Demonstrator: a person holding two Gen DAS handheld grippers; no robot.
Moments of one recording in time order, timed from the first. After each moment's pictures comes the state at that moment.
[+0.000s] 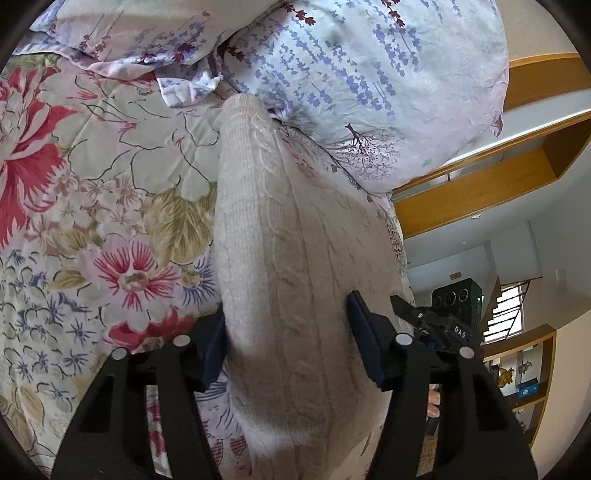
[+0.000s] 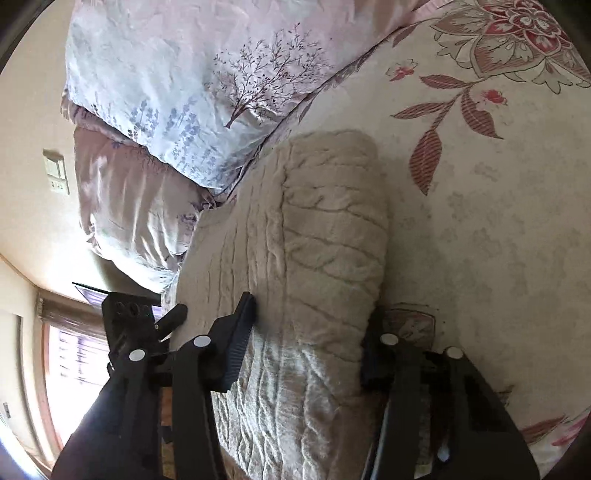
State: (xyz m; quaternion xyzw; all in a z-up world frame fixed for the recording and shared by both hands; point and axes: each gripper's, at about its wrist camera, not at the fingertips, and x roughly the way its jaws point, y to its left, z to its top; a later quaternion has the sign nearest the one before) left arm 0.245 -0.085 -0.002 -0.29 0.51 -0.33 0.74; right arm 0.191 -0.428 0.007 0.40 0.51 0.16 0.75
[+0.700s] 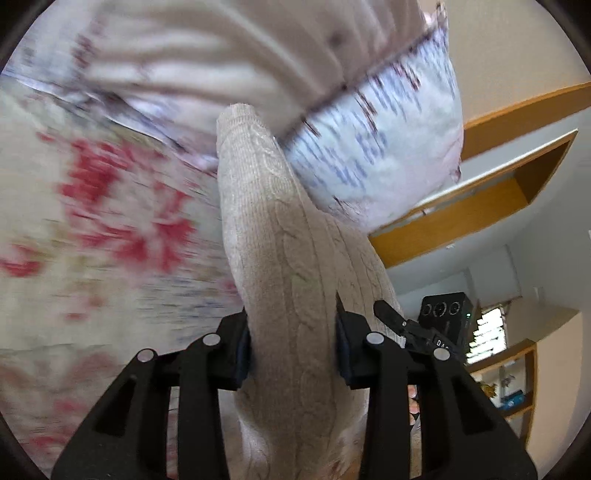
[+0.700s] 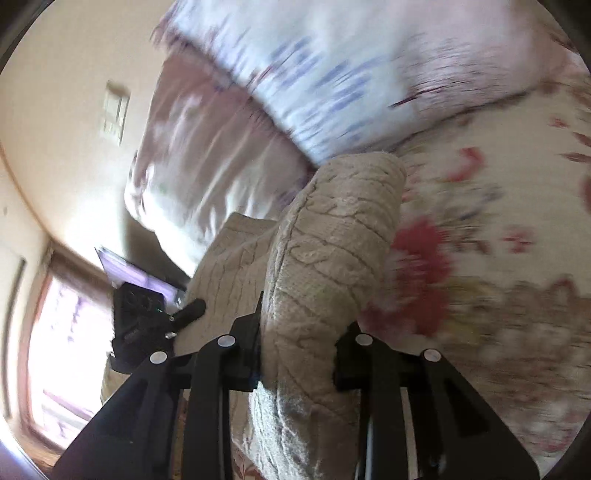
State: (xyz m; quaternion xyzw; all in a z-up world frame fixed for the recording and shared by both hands) left arm 0.221 0.054 0.046 -0.33 0.45 -0.32 0.76; right arm 0.201 -0.281 0.068 0.31 0.45 0.24 0.80
